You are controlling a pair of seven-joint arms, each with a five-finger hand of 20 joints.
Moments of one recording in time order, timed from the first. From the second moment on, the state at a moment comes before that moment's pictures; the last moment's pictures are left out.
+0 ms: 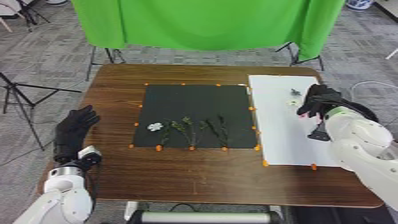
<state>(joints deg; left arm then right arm) 111.8 -51.4 -84.5 -100.8 34.0 22.0 27.5 -76.1 -30.5 58.6 -103.4 -110.3 0.3 35.2</state>
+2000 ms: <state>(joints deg) 102.4 -50.6 -77.4 -97.1 34.0 19.8 26.9 -38.4 -72.6 15.2 -79.3 -83.9 12.1 30.2</state>
